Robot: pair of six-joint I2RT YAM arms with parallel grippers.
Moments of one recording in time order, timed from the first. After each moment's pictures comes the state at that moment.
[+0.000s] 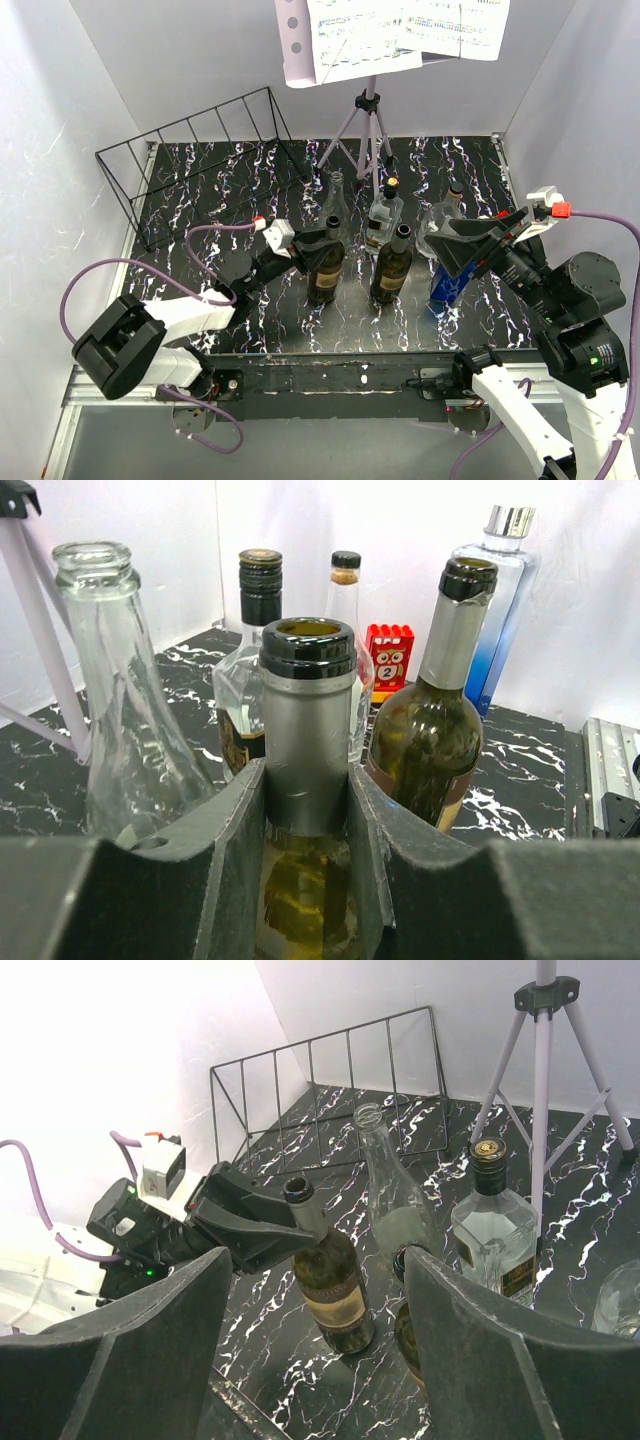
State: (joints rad) left arm -0.73 1.29 0.42 1.17 0.31 -0.14; right arm 0.34 0.52 1.15 -0.54 -0.37 0.40
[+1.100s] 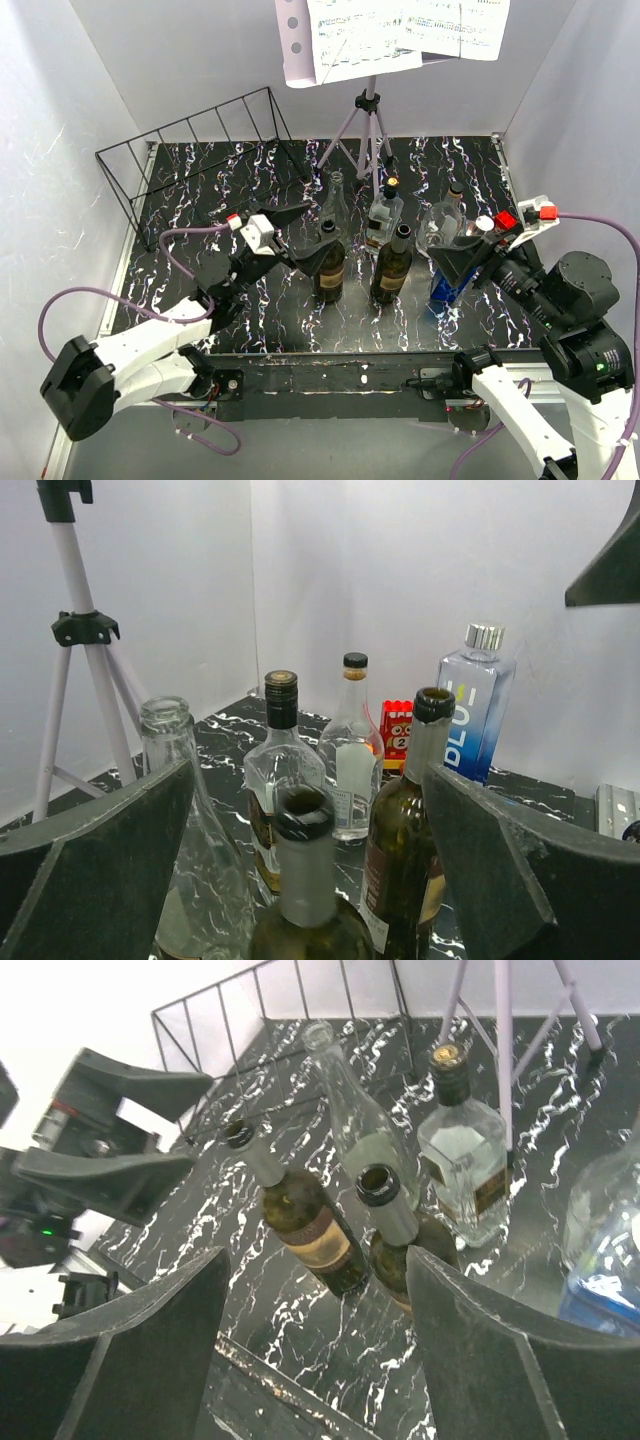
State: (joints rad) left arm -0.77 1.04 0.49 0.99 0.21 -0.09; right arm 0.34 0.51 1.17 -0.74 -0.32 0.38
